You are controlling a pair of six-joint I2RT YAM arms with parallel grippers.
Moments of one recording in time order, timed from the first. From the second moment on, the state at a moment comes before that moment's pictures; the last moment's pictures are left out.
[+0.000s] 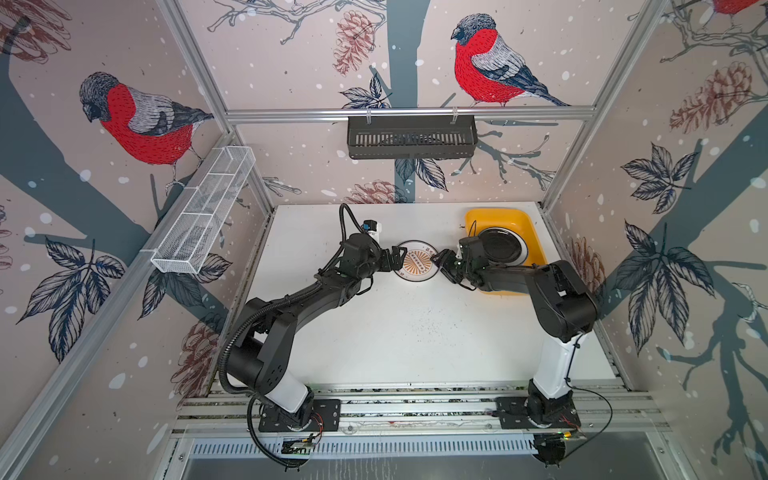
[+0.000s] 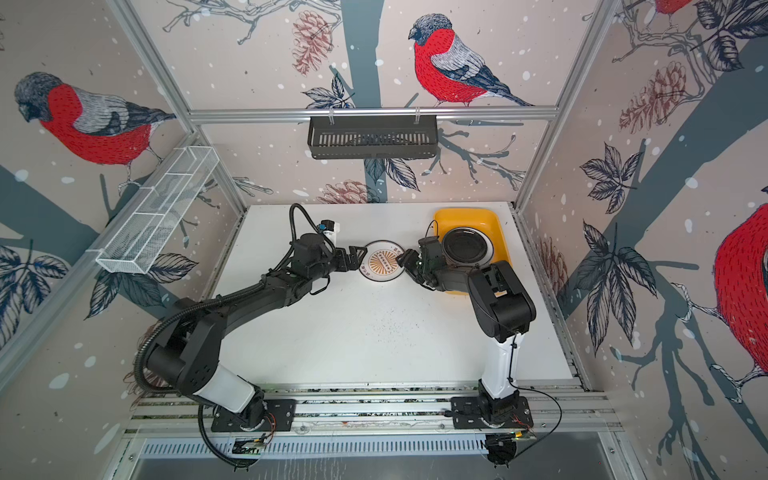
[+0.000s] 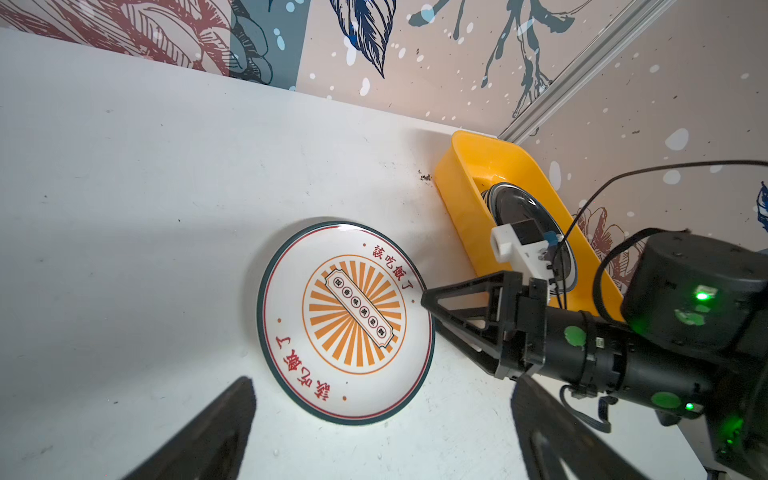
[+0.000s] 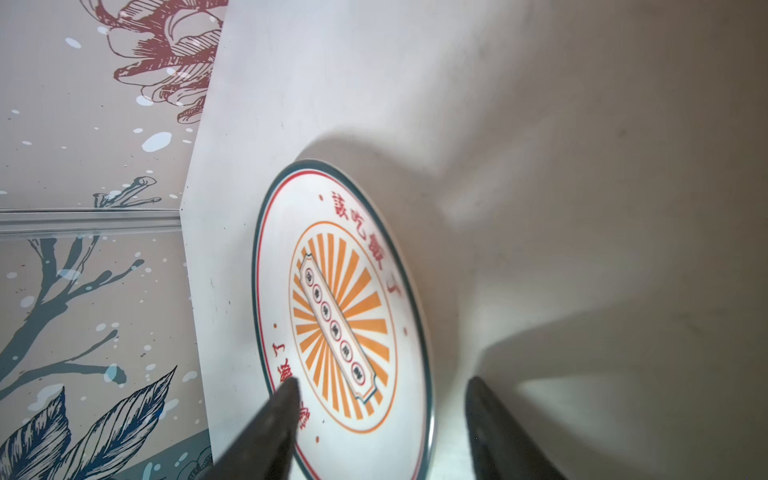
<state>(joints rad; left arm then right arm) -0.47 1.58 0.92 0.24 0.21 -0.46 0.40 1.89 1.01 0.20 -0.28 0.99</state>
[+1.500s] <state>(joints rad) -0.52 1.77 1.06 0.23 0.30 -0.42 -0.16 1.62 0.92 -0.02 -0.21 0.71</state>
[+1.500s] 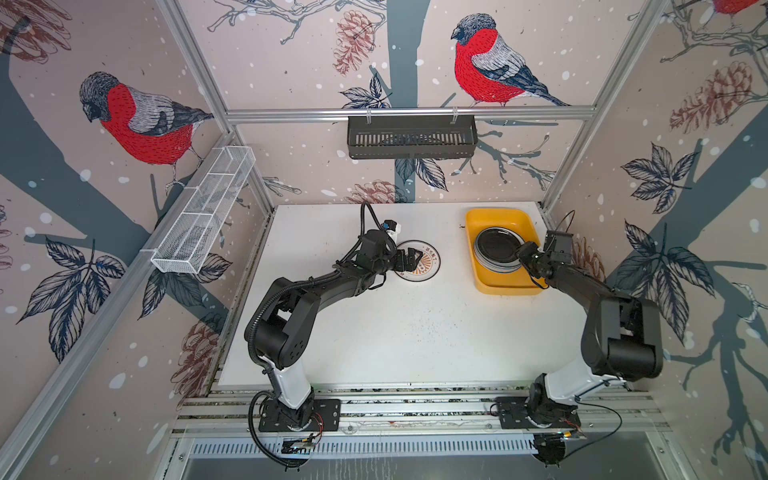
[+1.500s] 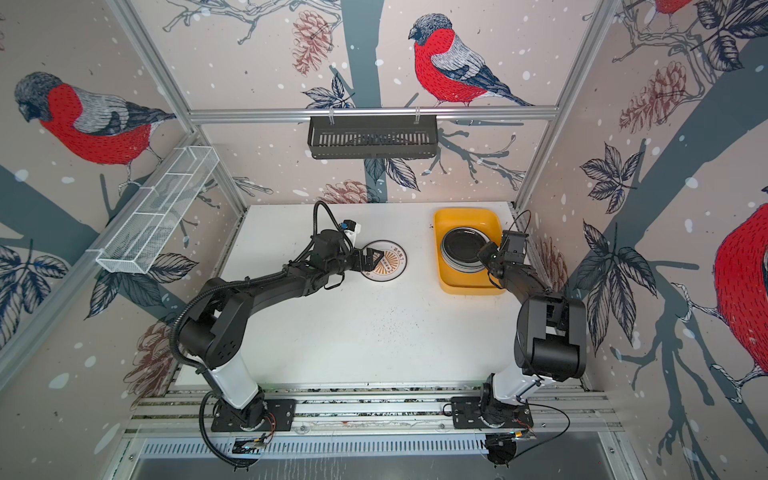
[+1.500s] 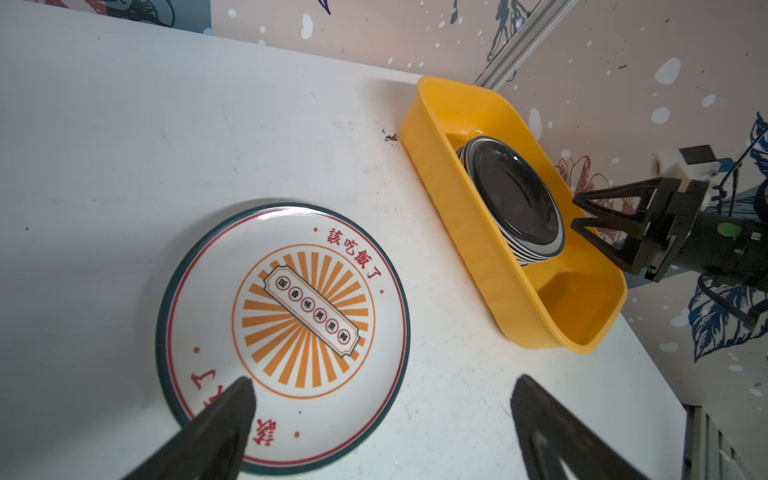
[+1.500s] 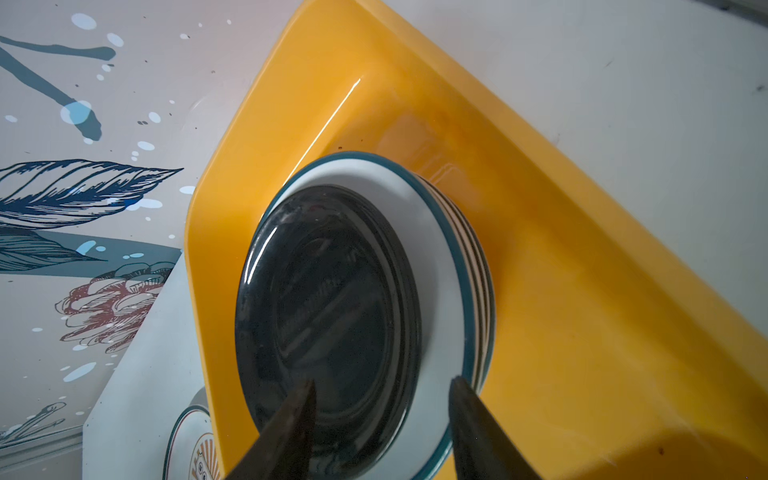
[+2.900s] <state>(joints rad) -0.33 2.03 1.29 -0.03 0.33 -0.44 0.17 1.21 0.77 -0.19 -0.29 0.68</state>
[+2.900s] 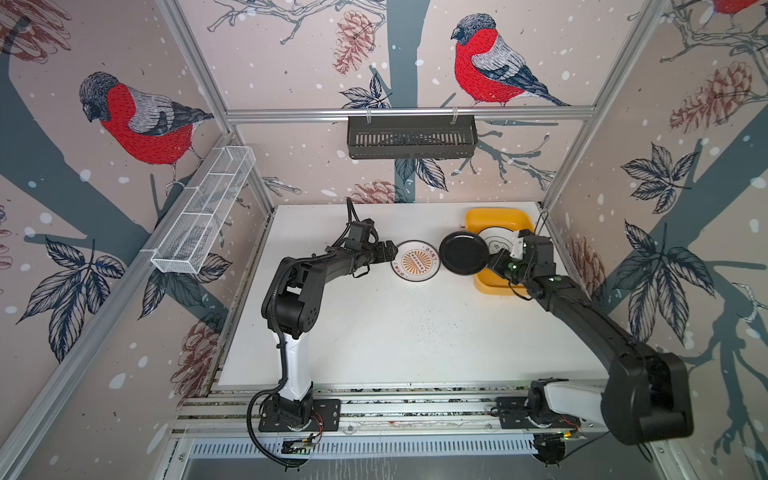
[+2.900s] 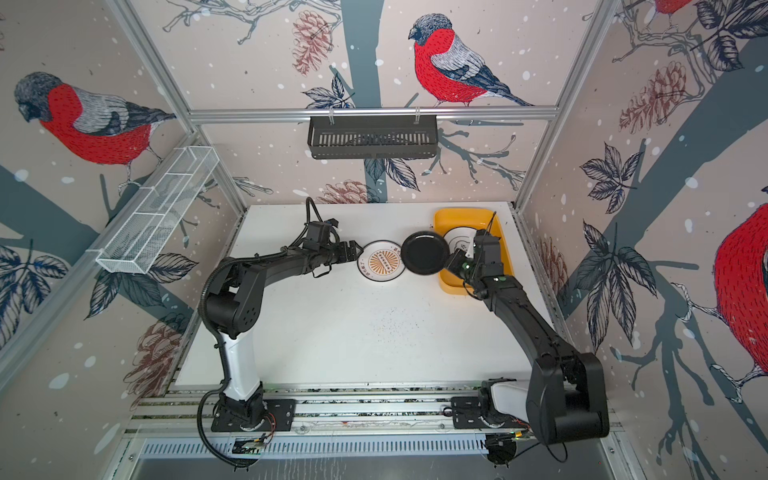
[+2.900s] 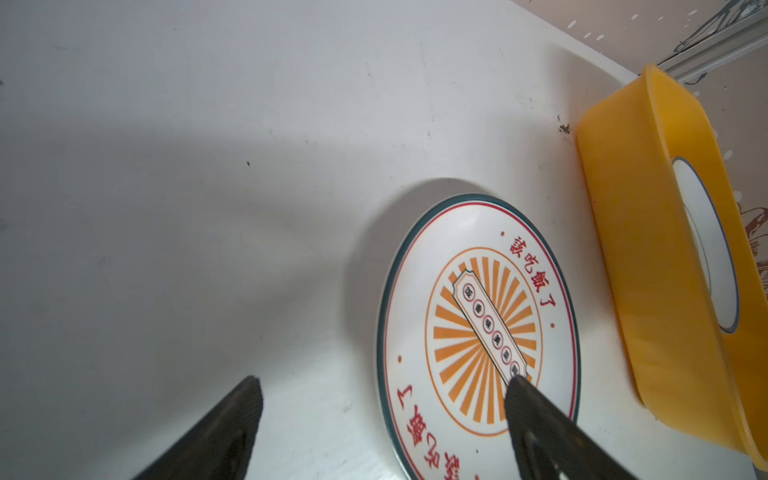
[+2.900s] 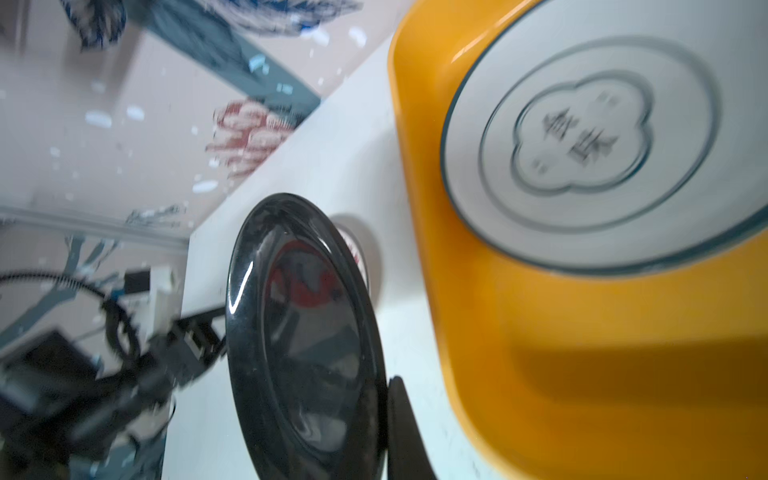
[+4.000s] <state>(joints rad) -0.35 2.21 1.48 -0.14 0.47 -0.42 0.40 1.33 0.51 -0.08 -0.19 0.83</state>
